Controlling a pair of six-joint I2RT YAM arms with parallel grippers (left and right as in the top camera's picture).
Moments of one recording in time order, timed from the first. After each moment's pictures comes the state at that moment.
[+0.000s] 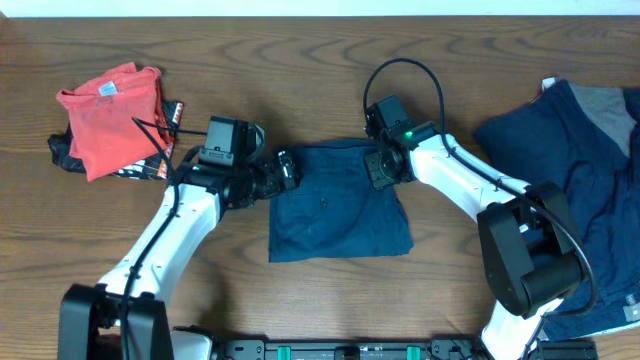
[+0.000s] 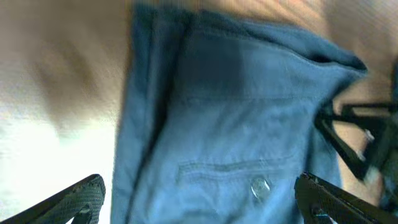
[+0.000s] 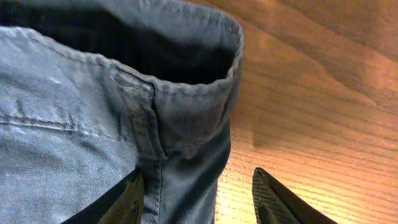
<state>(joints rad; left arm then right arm) -0.21 1.50 0.90 -0.51 0.34 -0.53 0.46 1.92 1.24 -0.65 0.04 0.17</state>
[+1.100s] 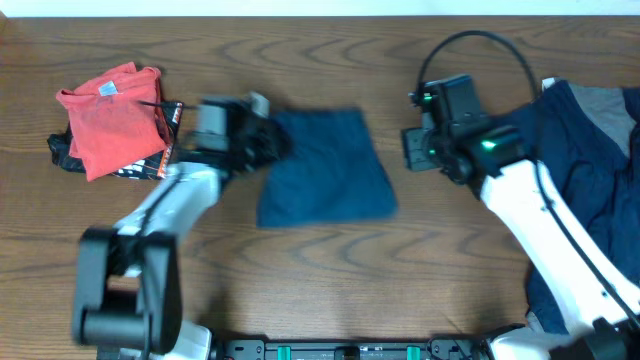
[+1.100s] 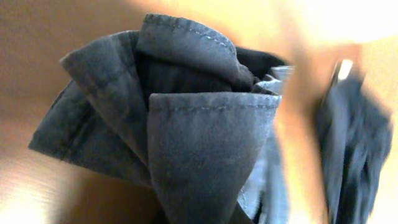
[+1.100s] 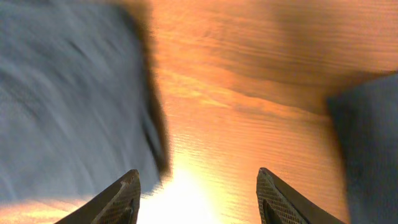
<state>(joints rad) -0.07 1.65 0.96 -0.10 0.57 -0.52 0.34 1.46 1.24 -0.79 0.06 0.17</state>
